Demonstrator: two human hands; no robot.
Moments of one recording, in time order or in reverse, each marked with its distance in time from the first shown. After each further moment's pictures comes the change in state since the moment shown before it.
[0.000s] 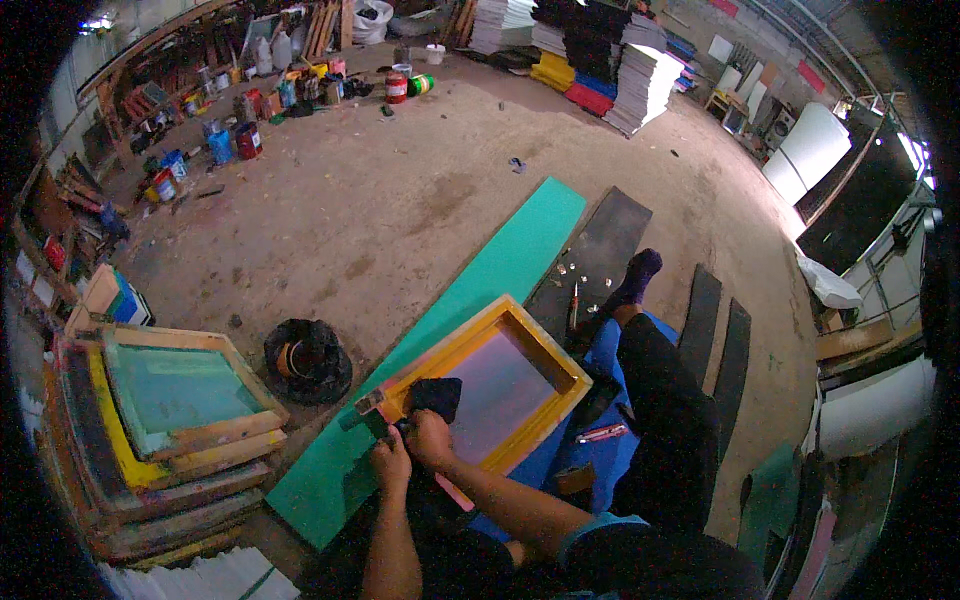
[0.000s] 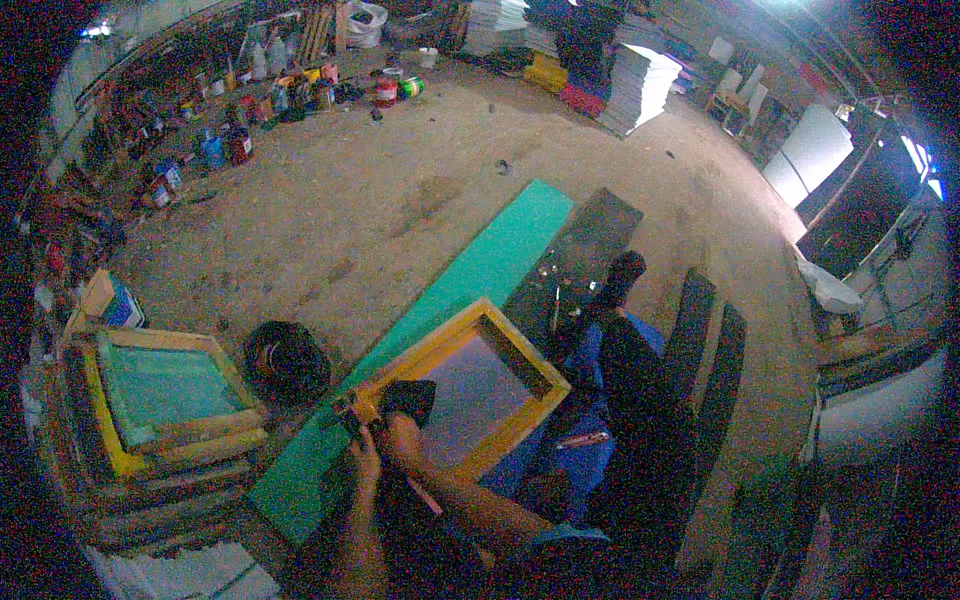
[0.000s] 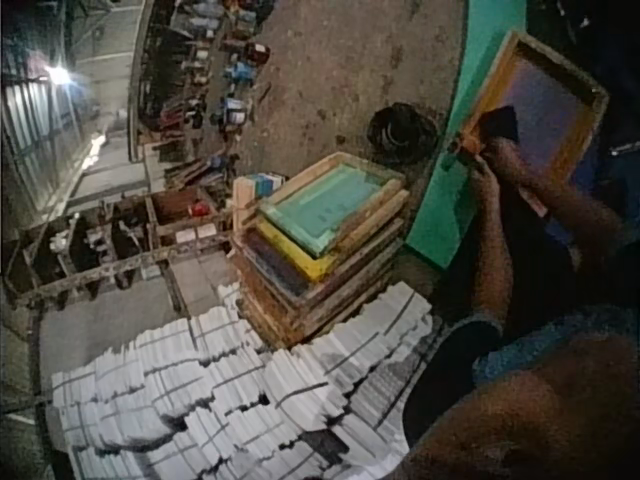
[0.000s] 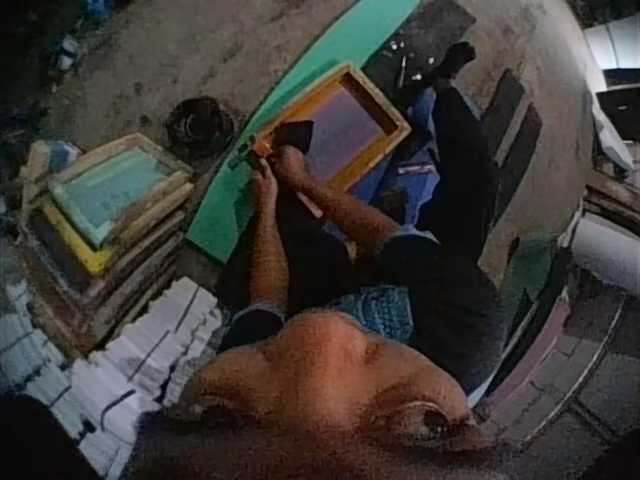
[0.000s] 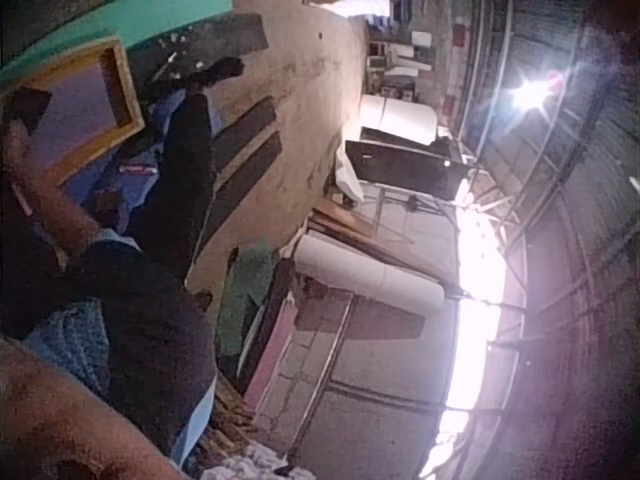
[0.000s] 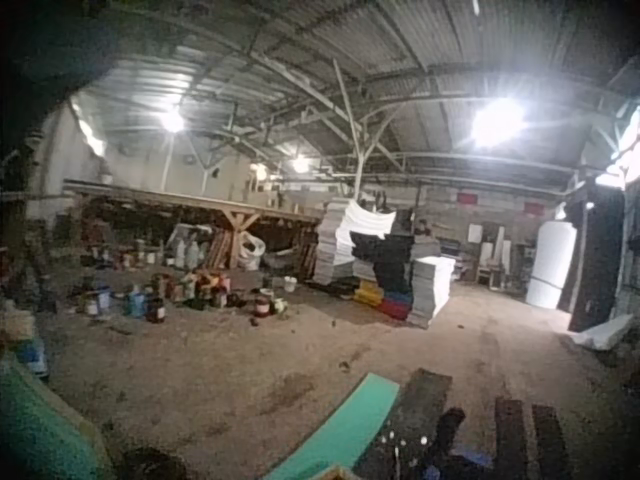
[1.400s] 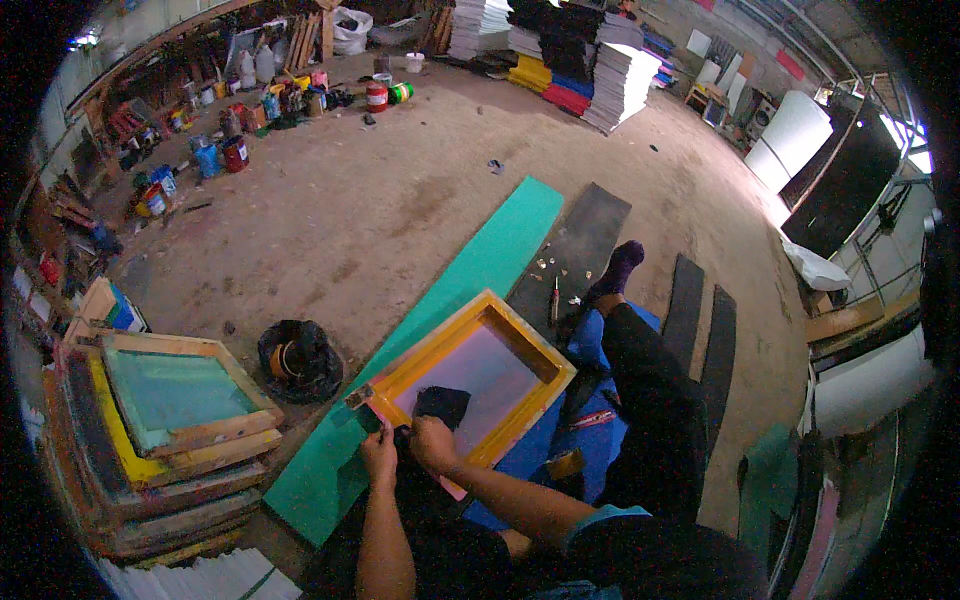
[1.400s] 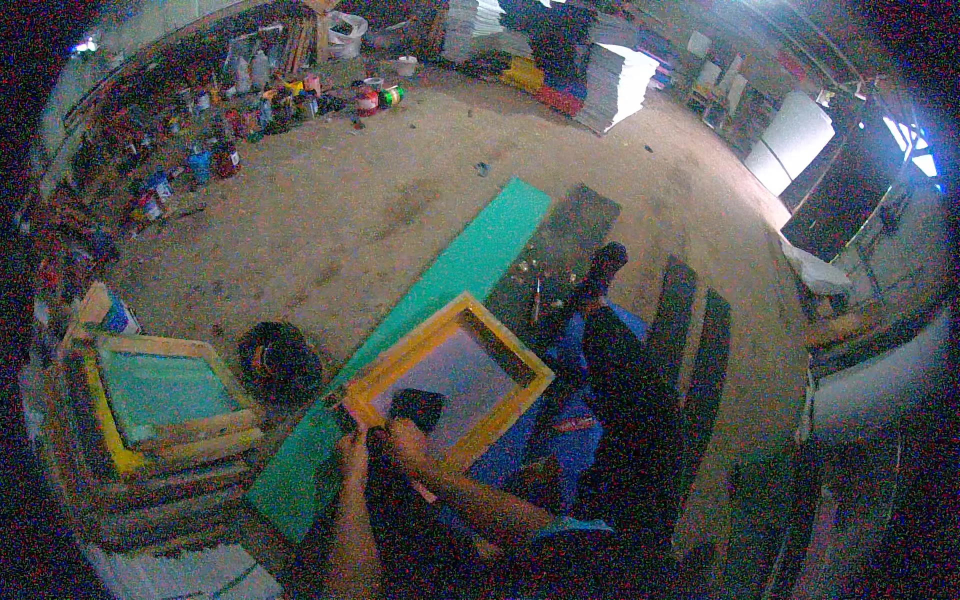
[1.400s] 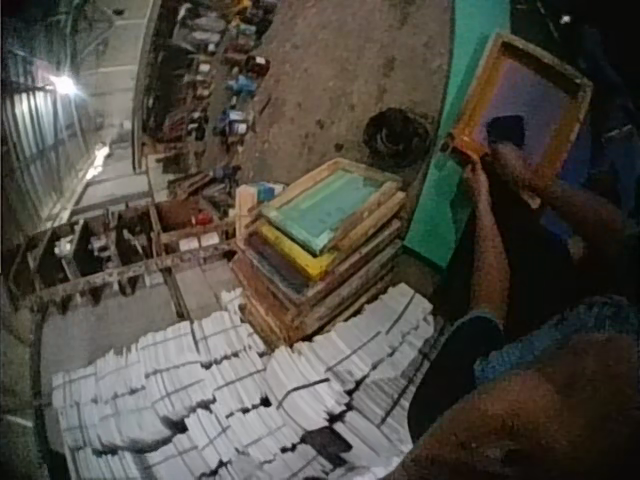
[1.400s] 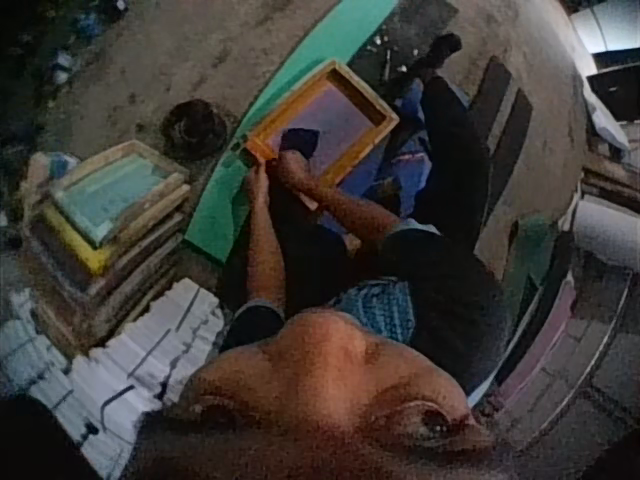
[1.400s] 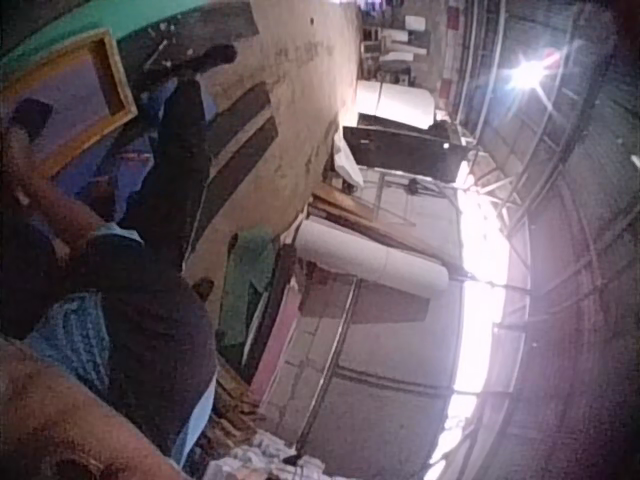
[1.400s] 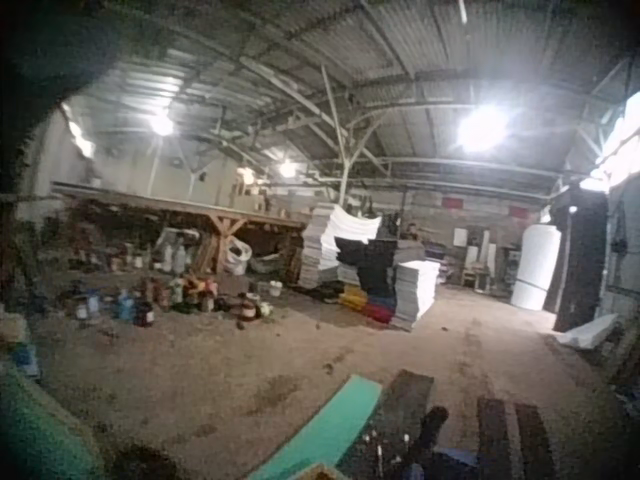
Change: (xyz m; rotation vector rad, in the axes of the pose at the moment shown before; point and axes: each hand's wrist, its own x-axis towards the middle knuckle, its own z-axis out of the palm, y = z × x) left_hand 0.005 0.011 -0.013 -0.213 -0.265 -0.075; right_hand -0.029 0.039 -0.008 -0.217 0.035 -0.138
